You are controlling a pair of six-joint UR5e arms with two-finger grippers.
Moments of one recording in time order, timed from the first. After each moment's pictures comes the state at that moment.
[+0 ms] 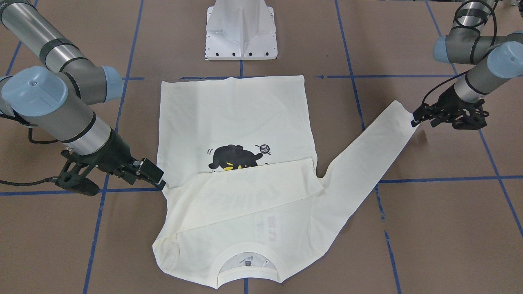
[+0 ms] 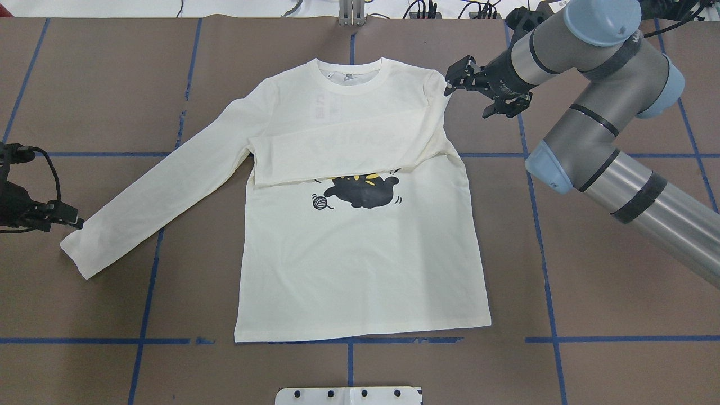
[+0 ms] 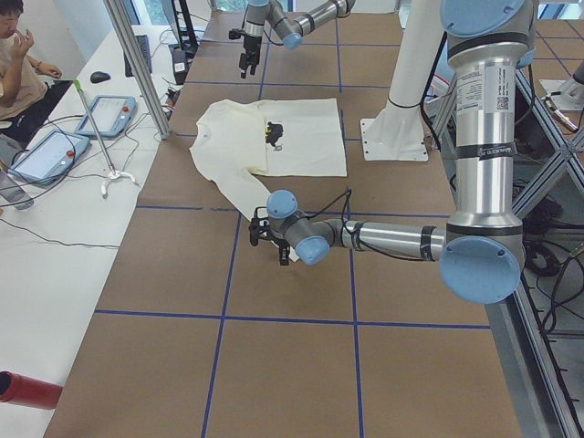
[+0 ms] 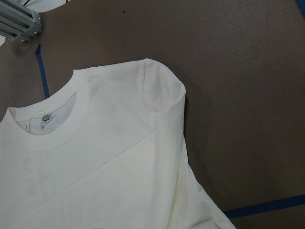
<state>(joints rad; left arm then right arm) -0.94 -1.49 -1.59 -2.30 -2.25 -0.91 0.91 -1.02 1.48 -1.02 2.15 1.44</state>
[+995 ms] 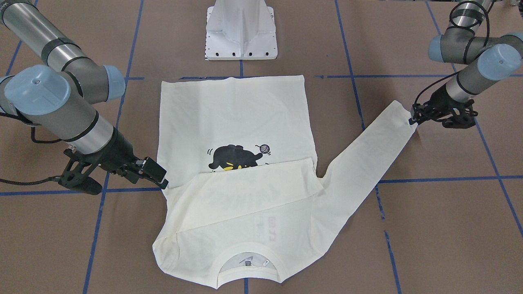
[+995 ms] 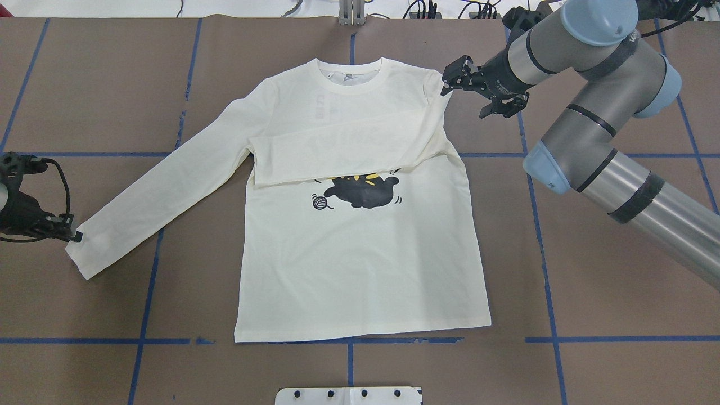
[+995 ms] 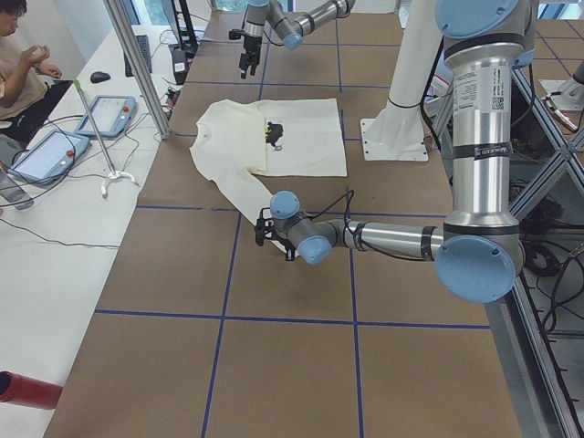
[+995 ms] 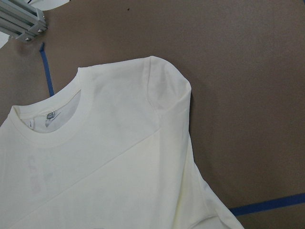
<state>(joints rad) -0.90 -1.49 -1.60 -2.30 -2.27 -0.94 0.91 -1.01 1.48 -1.02 2.15 1.44</state>
